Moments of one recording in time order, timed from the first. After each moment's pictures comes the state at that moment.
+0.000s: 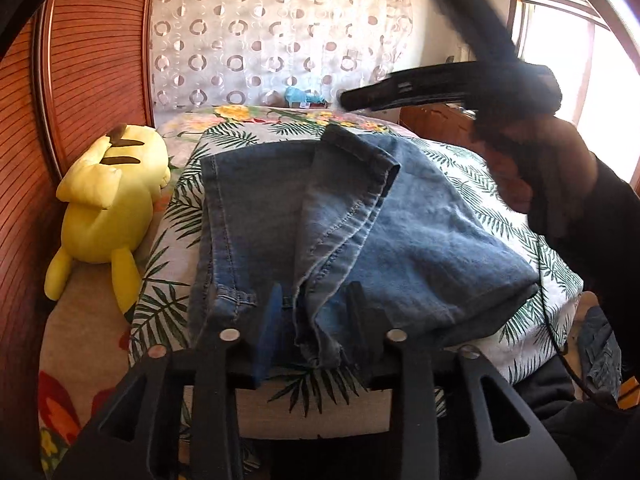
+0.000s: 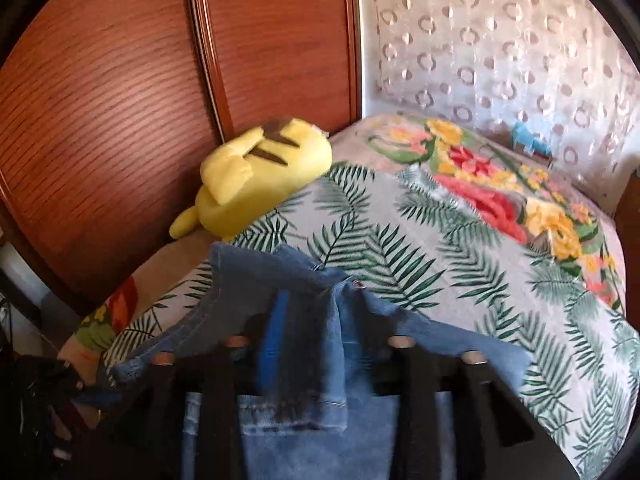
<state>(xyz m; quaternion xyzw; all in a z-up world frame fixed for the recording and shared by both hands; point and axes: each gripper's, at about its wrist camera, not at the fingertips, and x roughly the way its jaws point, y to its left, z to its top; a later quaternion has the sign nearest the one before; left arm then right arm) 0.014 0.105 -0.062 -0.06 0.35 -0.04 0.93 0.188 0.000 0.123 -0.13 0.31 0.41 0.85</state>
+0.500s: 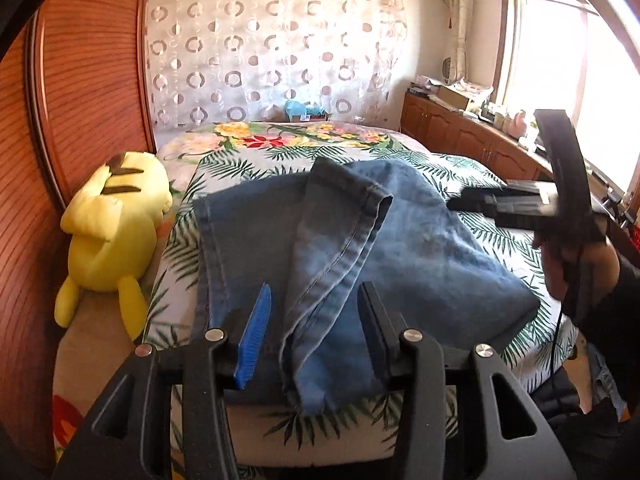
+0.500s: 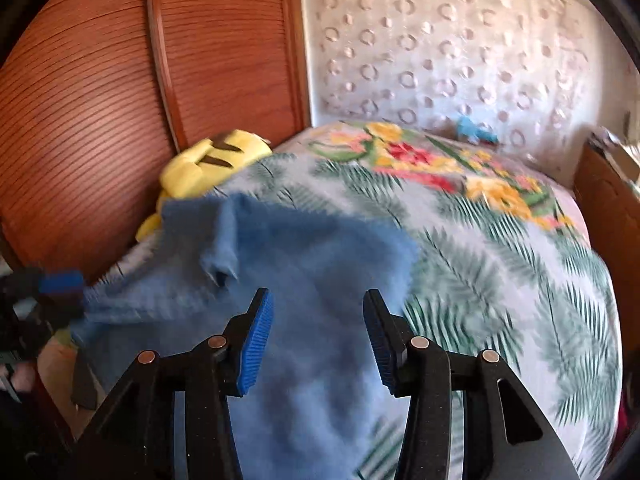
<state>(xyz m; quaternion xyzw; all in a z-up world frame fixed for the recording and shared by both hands) 0.031 0.088 -0.038 -0.03 0.33 -0.04 0.94 0.146 -0.122 0.050 -0.09 0.31 0.32 0.89</state>
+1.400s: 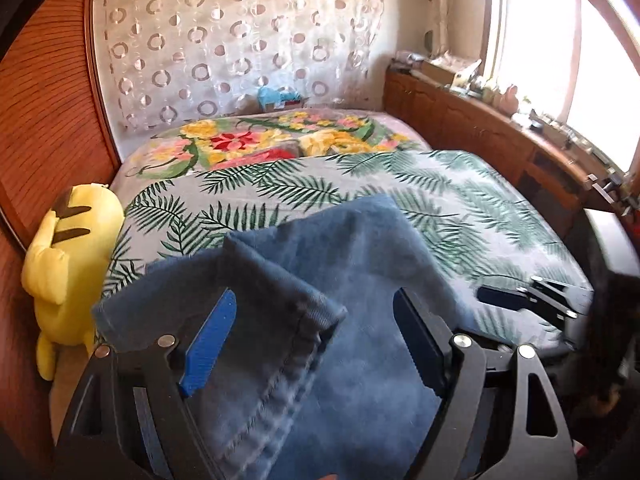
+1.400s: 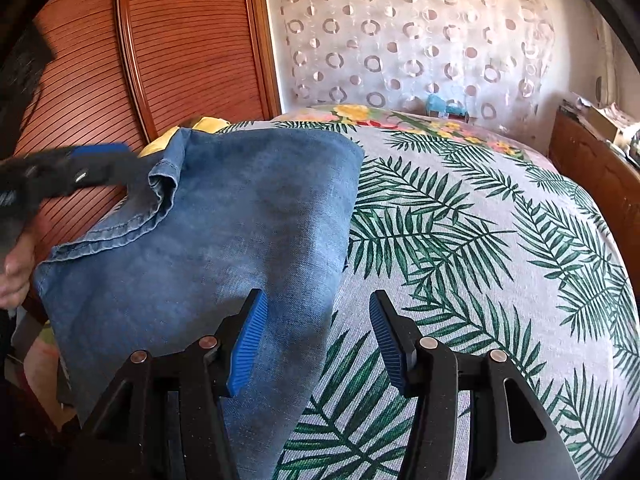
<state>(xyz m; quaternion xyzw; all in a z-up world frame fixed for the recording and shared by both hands) 0.153 0.028 -0.028 0.01 0.37 -0.06 0.93 0.124 -0.163 0.013 -0.07 0.32 0.29 0.90</state>
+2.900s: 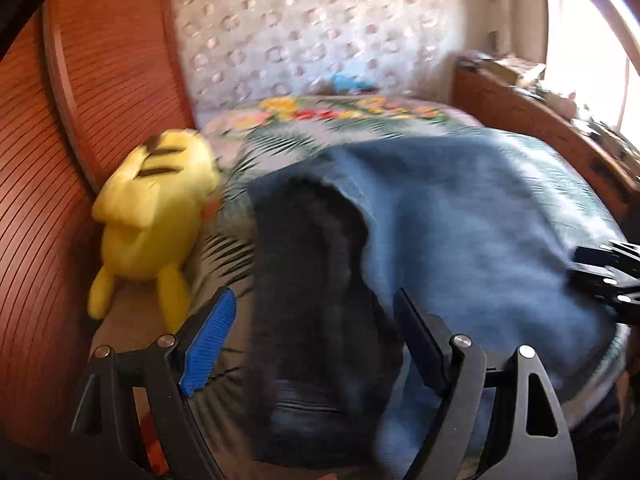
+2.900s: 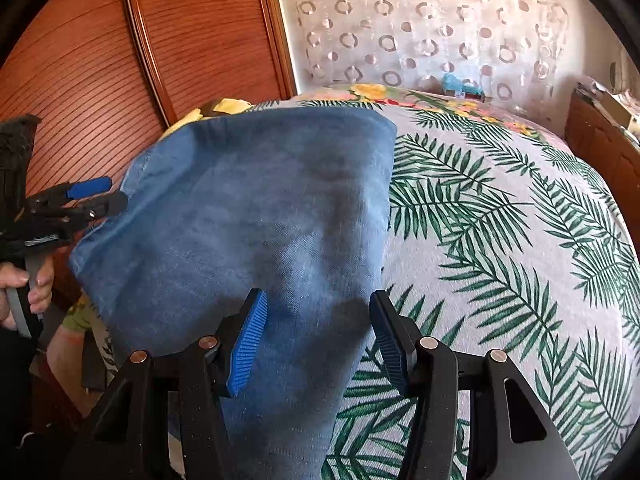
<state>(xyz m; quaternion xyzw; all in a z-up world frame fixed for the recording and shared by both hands) 0.078 0.129 -0.067 -0.01 0.38 0.07 0.92 0.100 -0.158 0.022 -0.06 0.36 0.31 0.88</state>
